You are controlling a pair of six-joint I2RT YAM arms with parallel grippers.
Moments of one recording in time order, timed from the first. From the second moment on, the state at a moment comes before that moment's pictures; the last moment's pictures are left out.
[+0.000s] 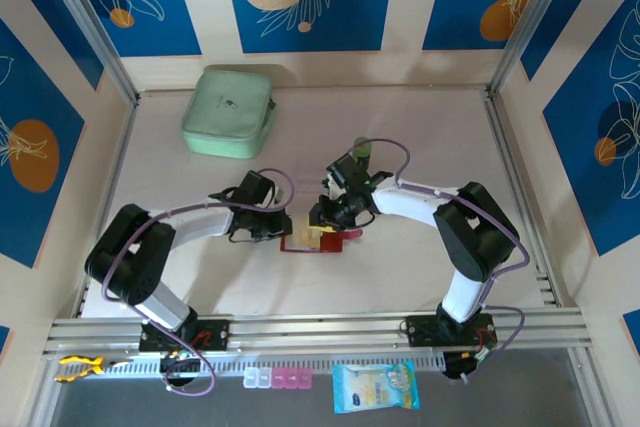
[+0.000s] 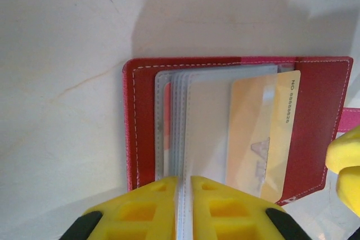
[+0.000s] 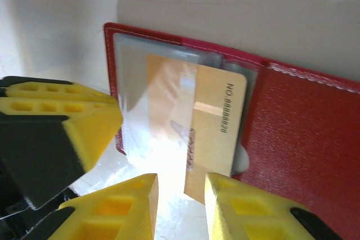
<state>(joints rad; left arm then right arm) -0.55 1.58 0.77 -0.29 0.38 -0.67 0.67 1.74 1.02 -0.42 -0.48 0.77</state>
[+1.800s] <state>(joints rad) -0.58 1.63 0.80 -0.27 0.43 -0.68 0.62 1.76 0.92 -0.27 -0.60 0.78</state>
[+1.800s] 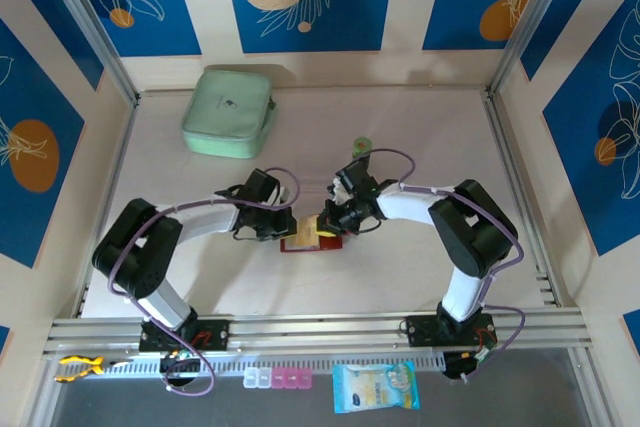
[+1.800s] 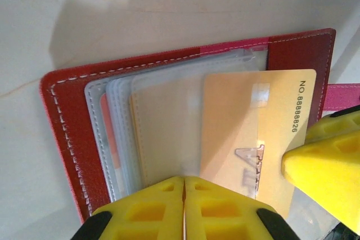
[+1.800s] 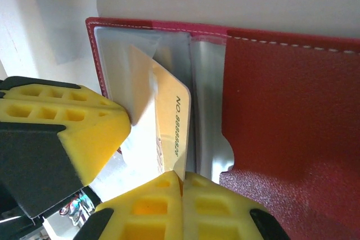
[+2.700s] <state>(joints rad) -0.58 1.46 0.77 -0.34 0.36 -0.74 0.48 1.61 1.19 -0.70 -0.47 0.00</state>
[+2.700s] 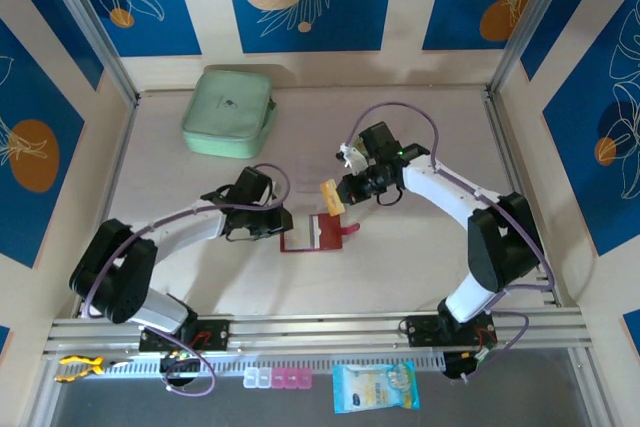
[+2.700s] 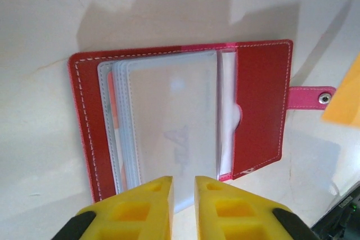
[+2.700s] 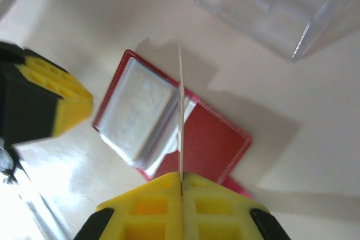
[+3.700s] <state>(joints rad) -0.48 1.30 0.74 -0.45 0.30 -0.75 0.50 2.09 1.89 -1.04 -0.29 -0.78</state>
